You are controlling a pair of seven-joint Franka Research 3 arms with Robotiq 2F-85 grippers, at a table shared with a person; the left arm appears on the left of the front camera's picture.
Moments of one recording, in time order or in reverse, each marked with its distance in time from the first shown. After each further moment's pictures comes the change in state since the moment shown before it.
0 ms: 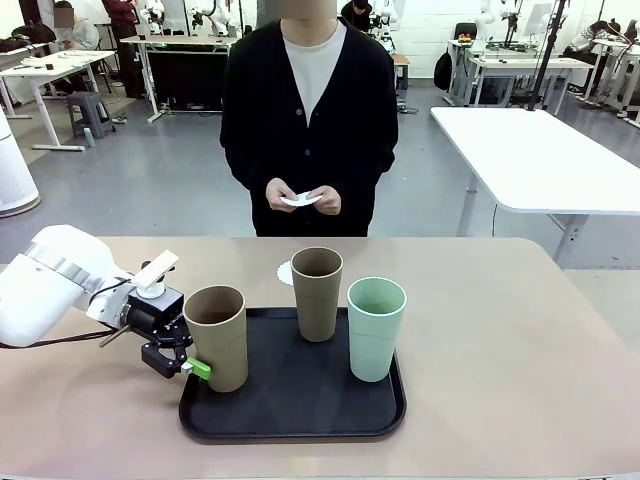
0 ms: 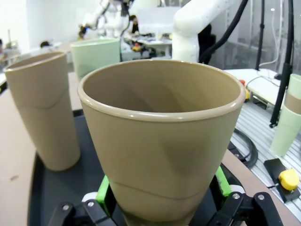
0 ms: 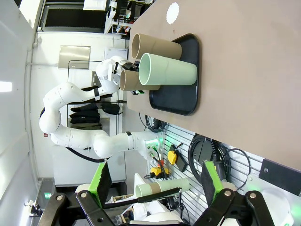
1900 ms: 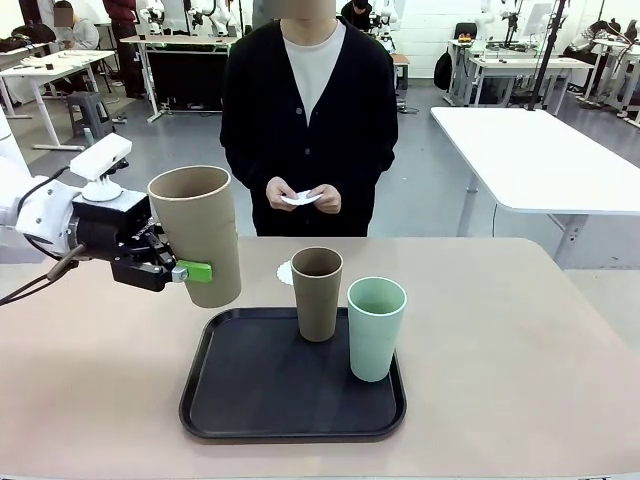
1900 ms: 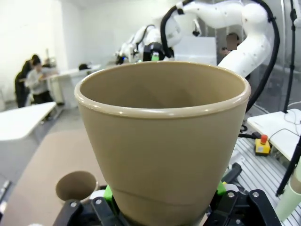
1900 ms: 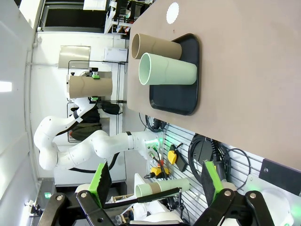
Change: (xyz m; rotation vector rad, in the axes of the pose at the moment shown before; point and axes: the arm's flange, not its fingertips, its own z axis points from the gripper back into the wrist) left arm 0.192 -0.060 0.006 0.218 -0.092 -0.028; right arm 0.000 0.000 0.000 0.000 0.001 -0.001
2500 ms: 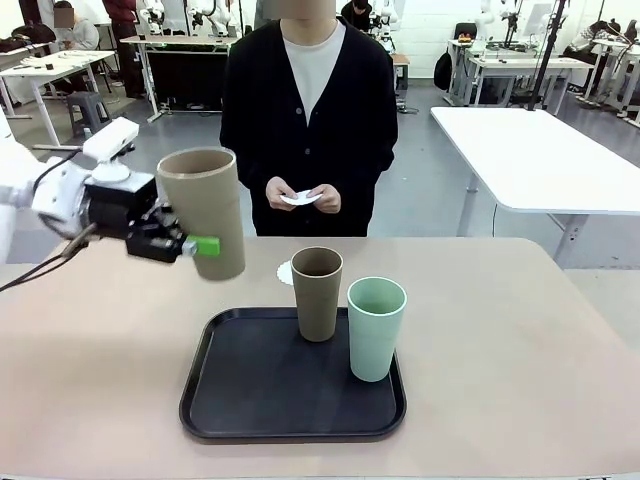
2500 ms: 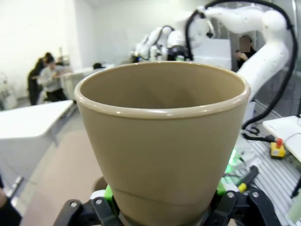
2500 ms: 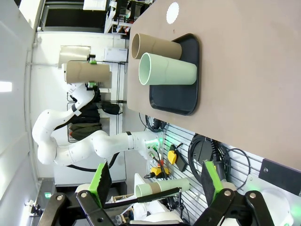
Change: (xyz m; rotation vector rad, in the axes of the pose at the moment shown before) left arm 0.015 0.053 0.011 0.074 0.001 0.008; right arm 0.000 0.000 0.000 0.000 0.000 0.000
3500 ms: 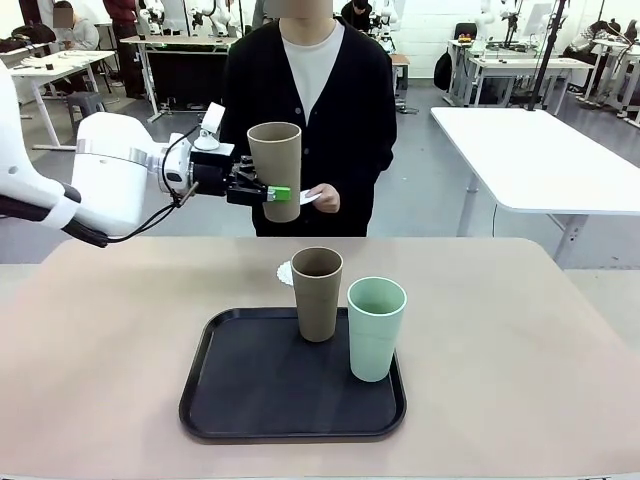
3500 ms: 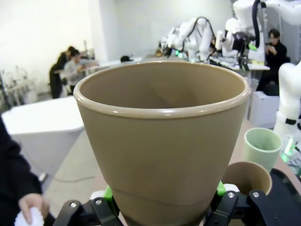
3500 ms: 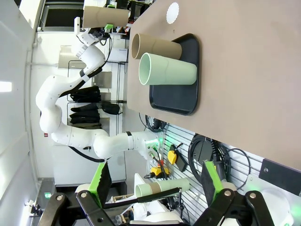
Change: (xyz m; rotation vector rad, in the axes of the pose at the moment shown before) left arm -0.039 0.187 -0.045 0.097 0.024 -0.038; right arm 0.000 0.000 0.000 0.000 0.000 0.000
